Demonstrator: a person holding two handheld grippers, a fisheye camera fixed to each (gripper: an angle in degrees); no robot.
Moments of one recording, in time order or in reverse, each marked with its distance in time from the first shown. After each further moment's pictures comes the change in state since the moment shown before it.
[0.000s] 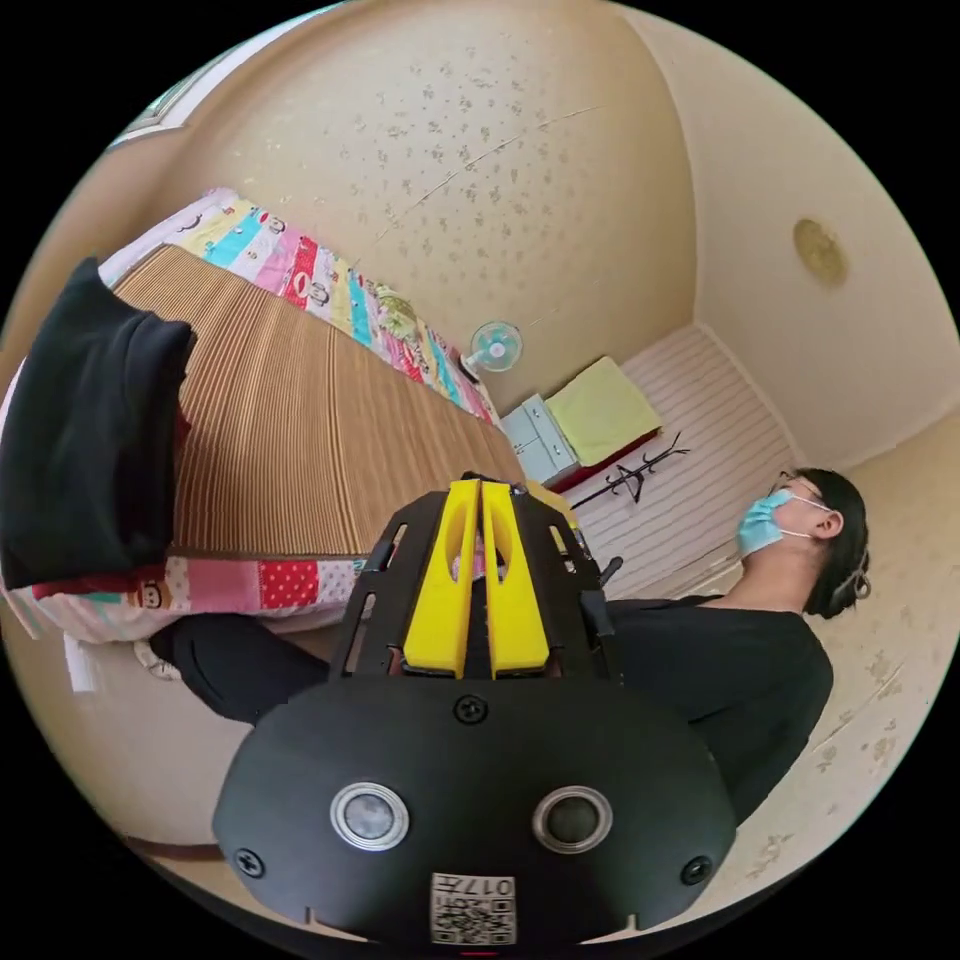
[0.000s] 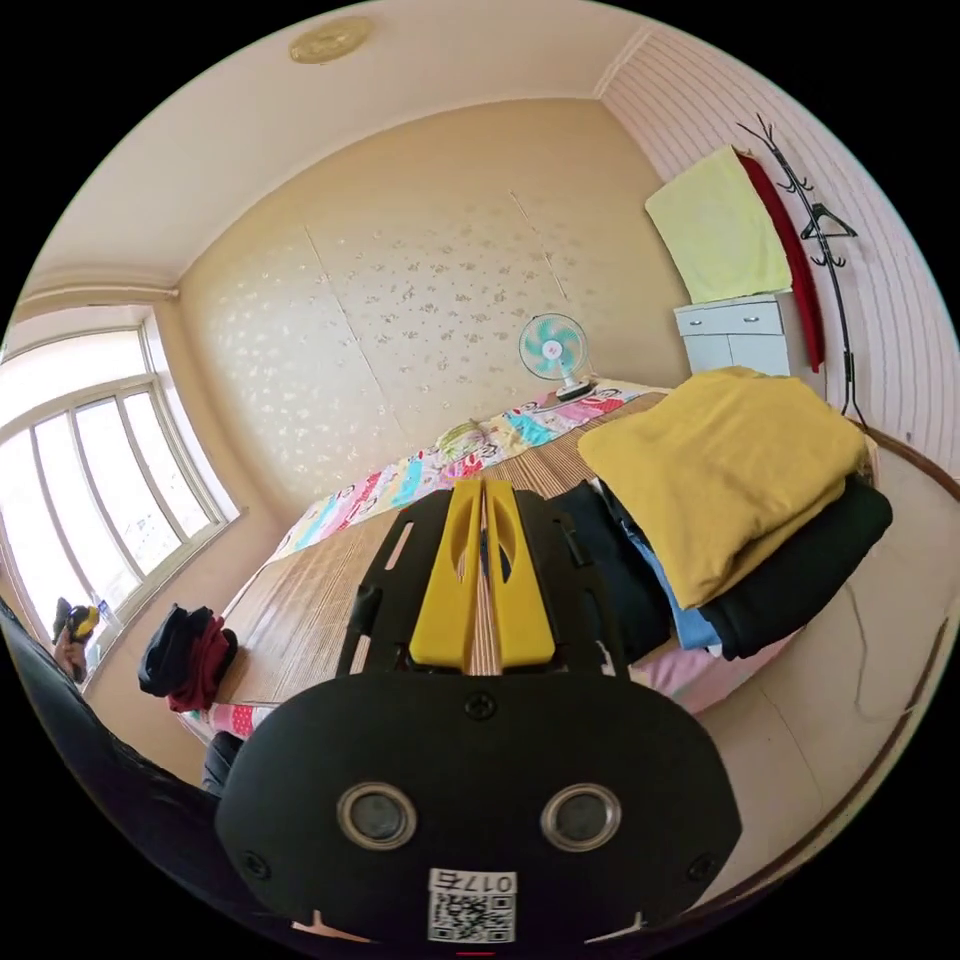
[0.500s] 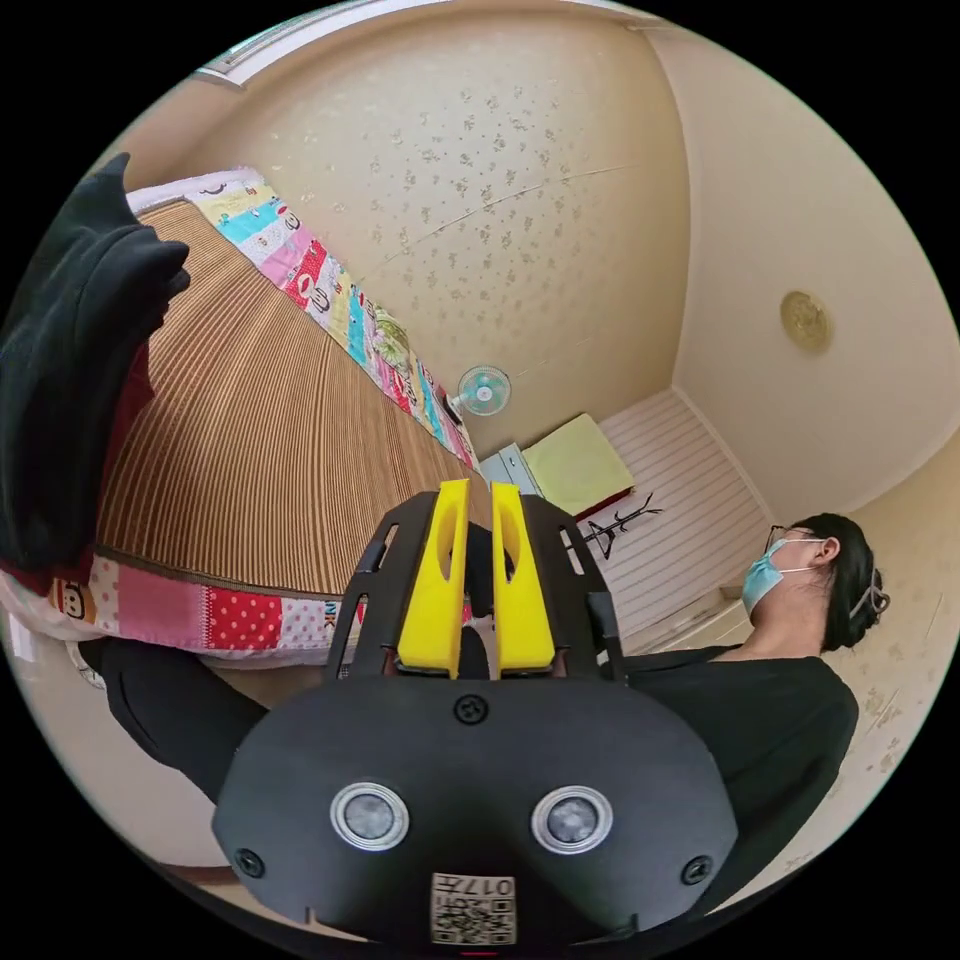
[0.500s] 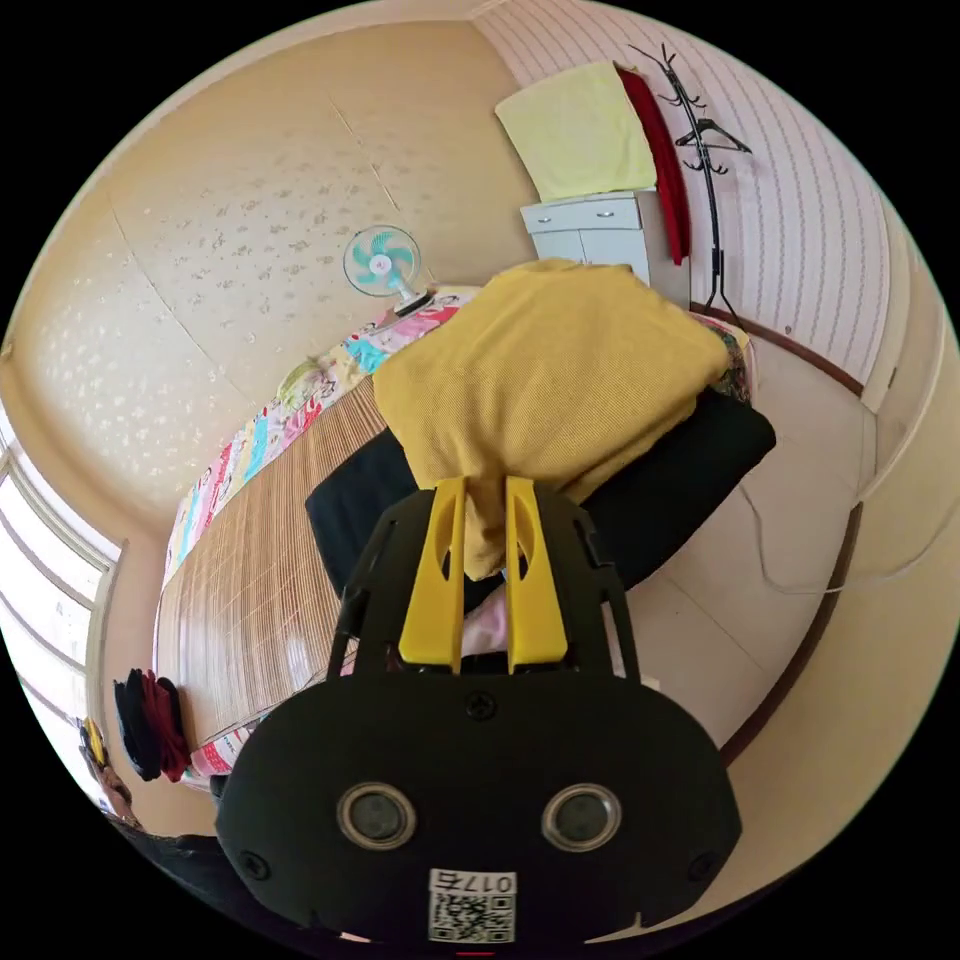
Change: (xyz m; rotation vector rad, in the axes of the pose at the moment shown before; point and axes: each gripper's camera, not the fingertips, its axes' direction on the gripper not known) left arm -0.109 0.020 0.059 0.126 -0.023 -0.171; right arm 0.102 -0.047 0.148 -0.284 0.330 0.233
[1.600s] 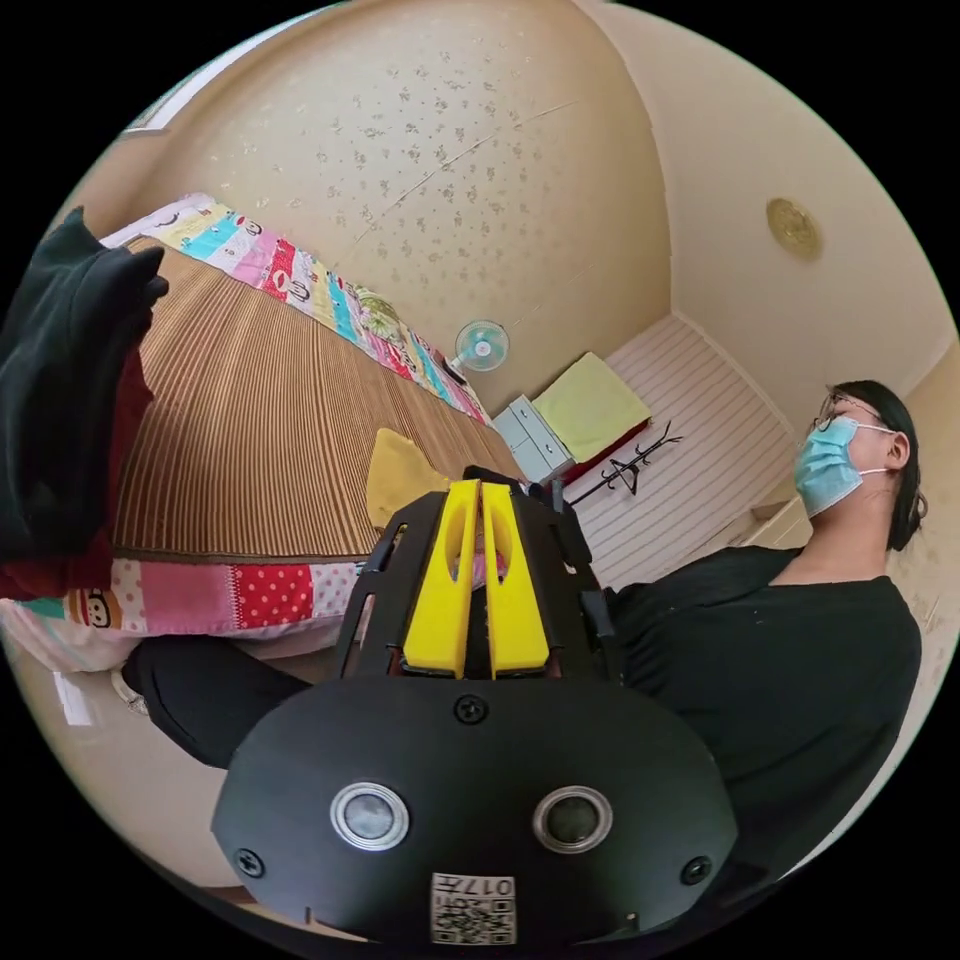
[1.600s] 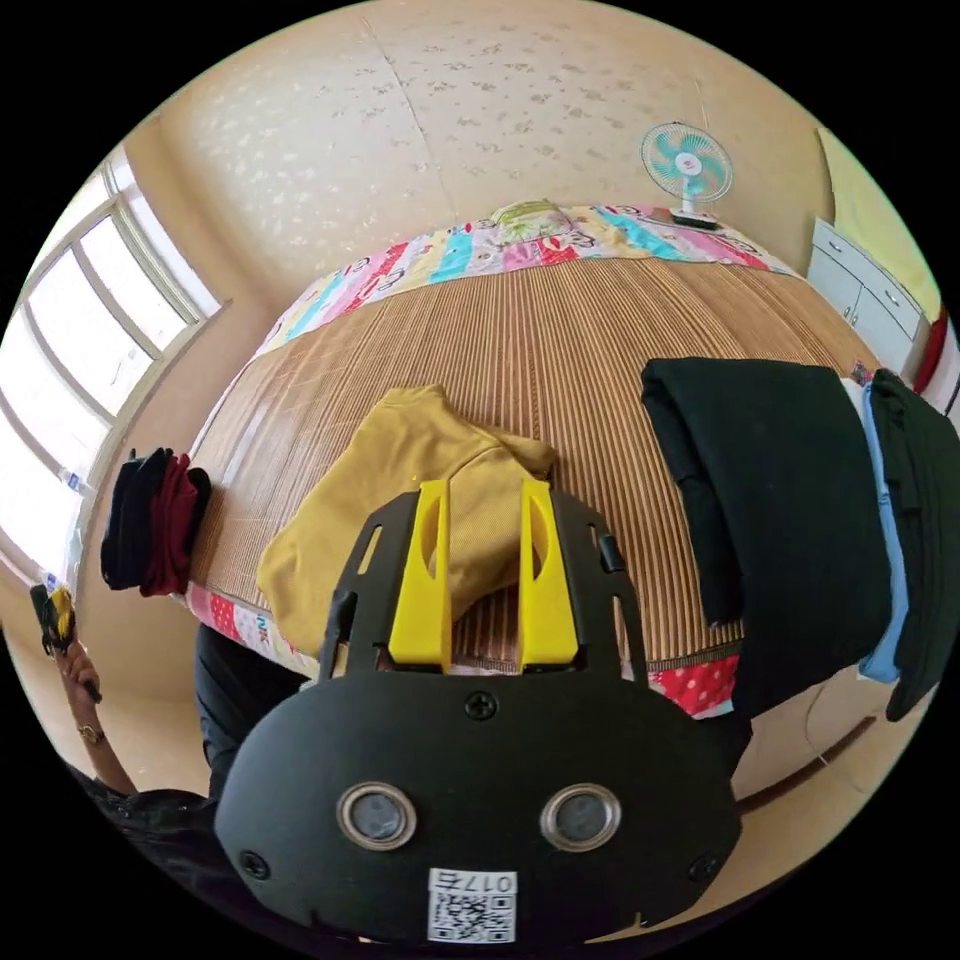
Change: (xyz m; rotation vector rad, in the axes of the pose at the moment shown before) left arm -0.098 0.003 0.060 -0.218 0.039 0.137; right arm -0.332 0.146 0.258 -0.475 -0.251 -0.527
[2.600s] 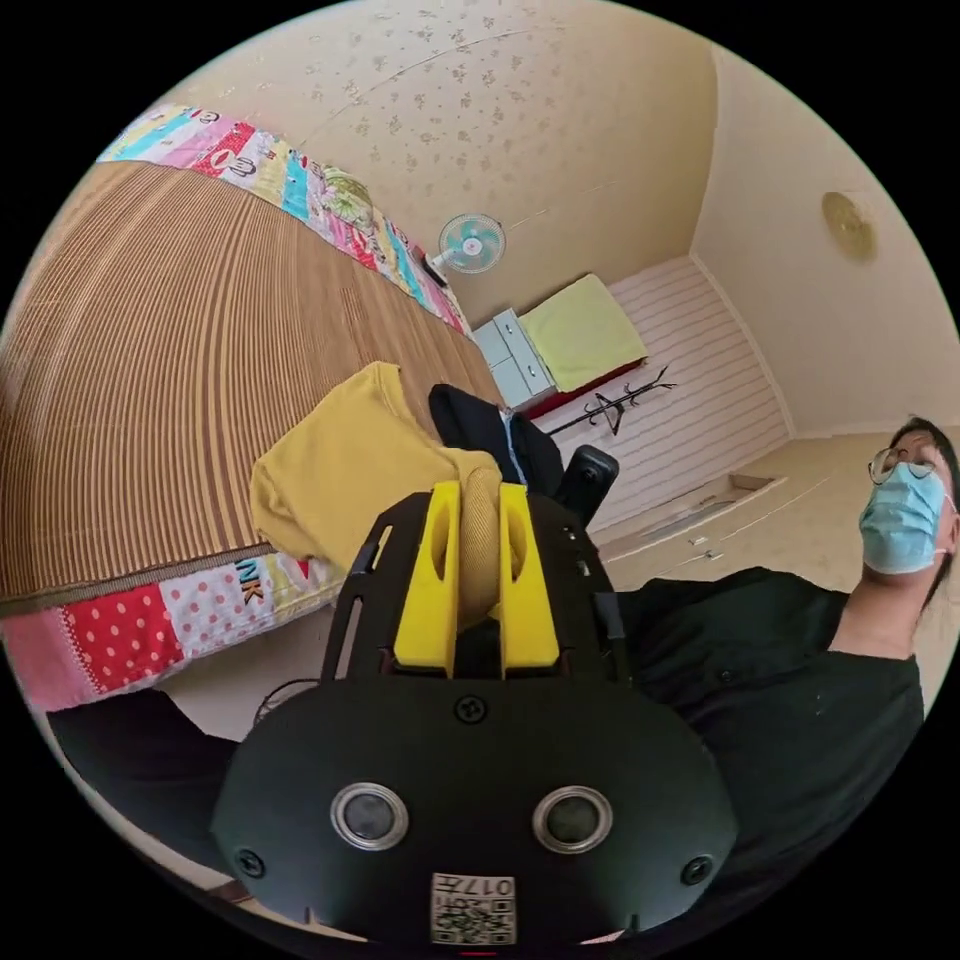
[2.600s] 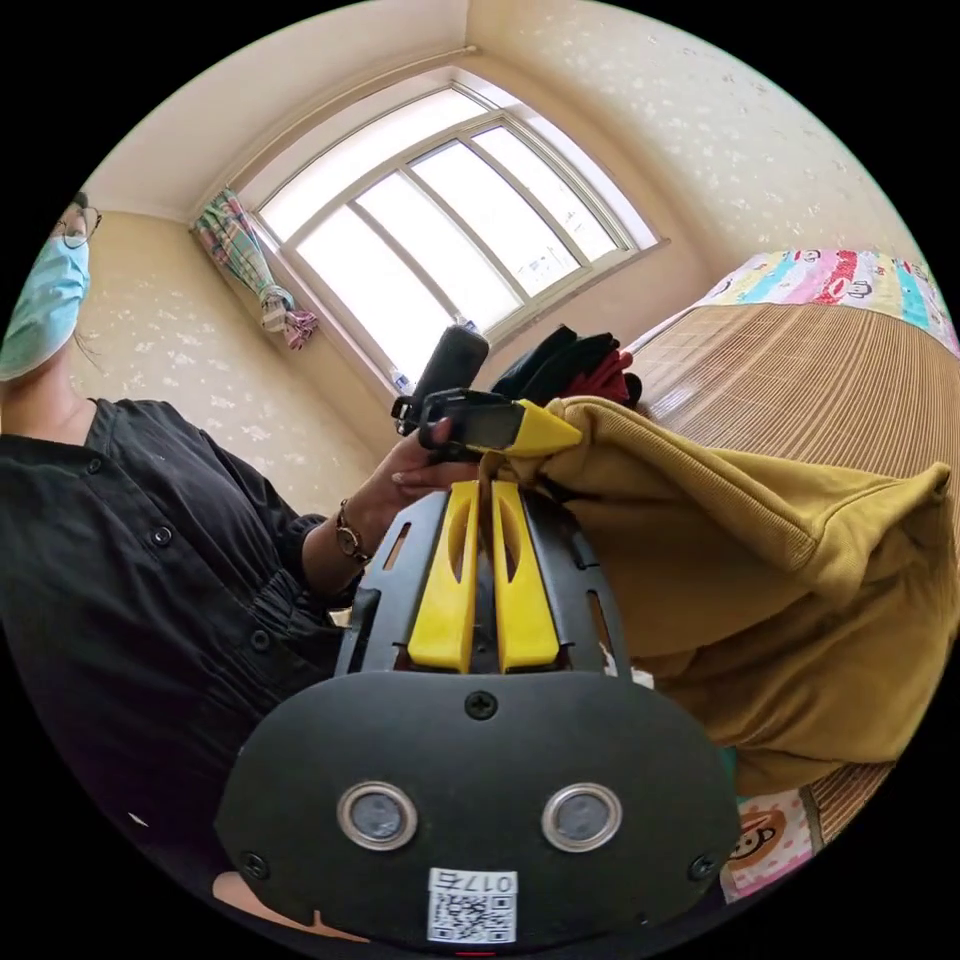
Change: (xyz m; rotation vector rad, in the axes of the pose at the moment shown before) left arm -0.143 -0.002 -0.034 -0.112 0.270 -0.004; right arm -0.062 0.225 -0.158 0.003 -1.020 -0.742
